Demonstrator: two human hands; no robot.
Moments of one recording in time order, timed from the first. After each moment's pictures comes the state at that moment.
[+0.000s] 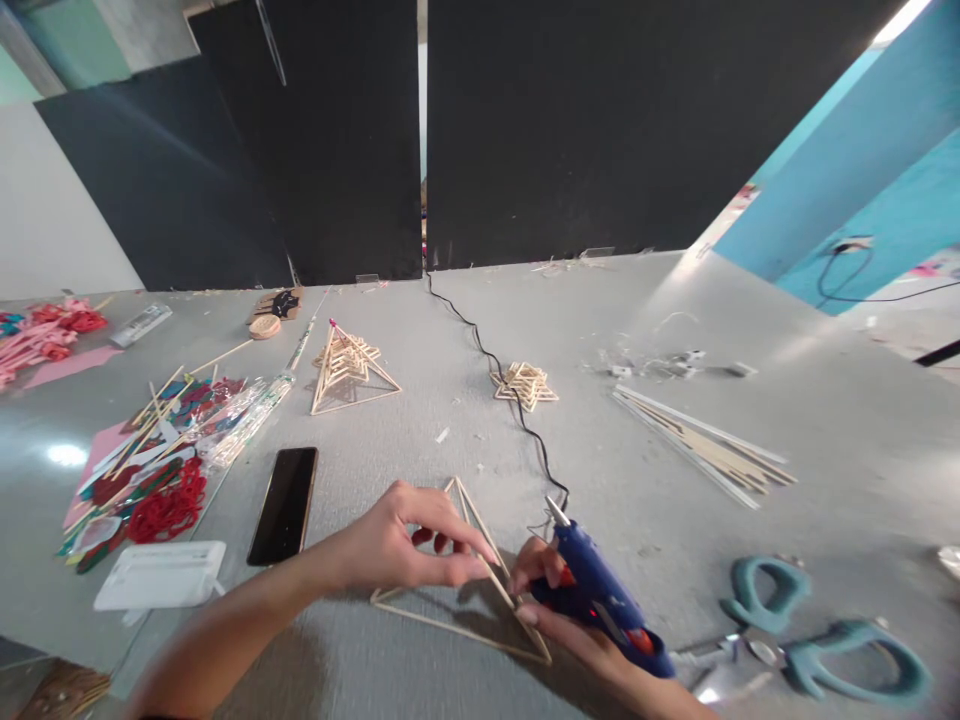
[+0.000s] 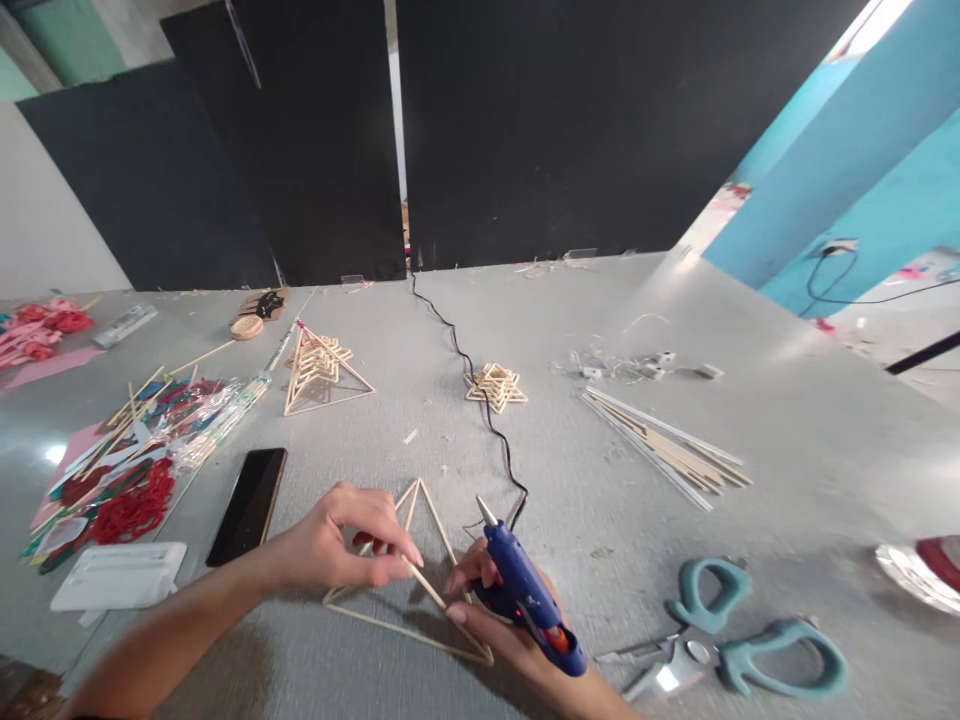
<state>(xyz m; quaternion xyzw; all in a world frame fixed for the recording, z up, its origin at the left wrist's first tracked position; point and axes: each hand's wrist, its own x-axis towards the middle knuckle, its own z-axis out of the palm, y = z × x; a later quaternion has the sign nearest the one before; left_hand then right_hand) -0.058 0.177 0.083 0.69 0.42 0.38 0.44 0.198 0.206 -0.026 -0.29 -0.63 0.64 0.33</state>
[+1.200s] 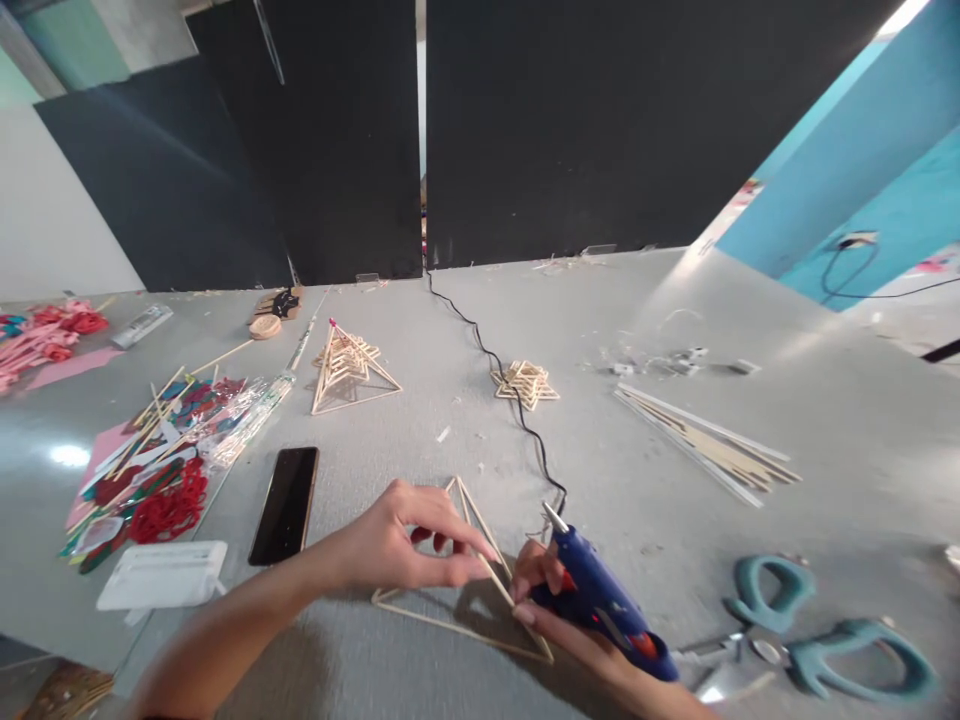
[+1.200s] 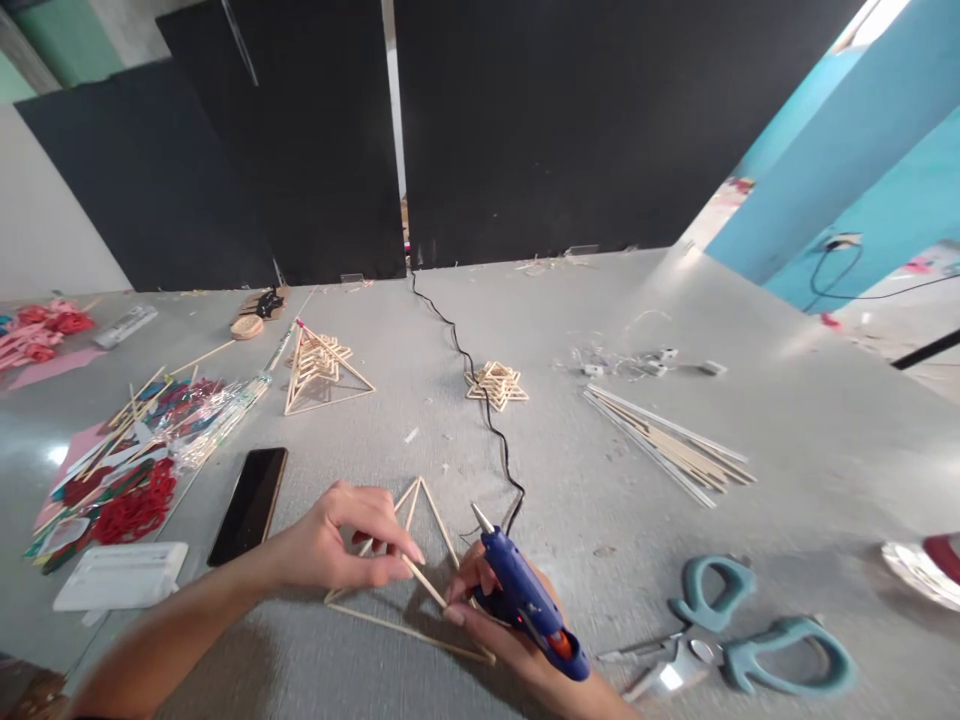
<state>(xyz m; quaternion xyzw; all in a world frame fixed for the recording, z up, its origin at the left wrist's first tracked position) -0.058 0.177 0.084 0.72 0.41 0.39 0.40 0.196 0.203 -0.022 -0.29 -0.63 0.62 0.36</state>
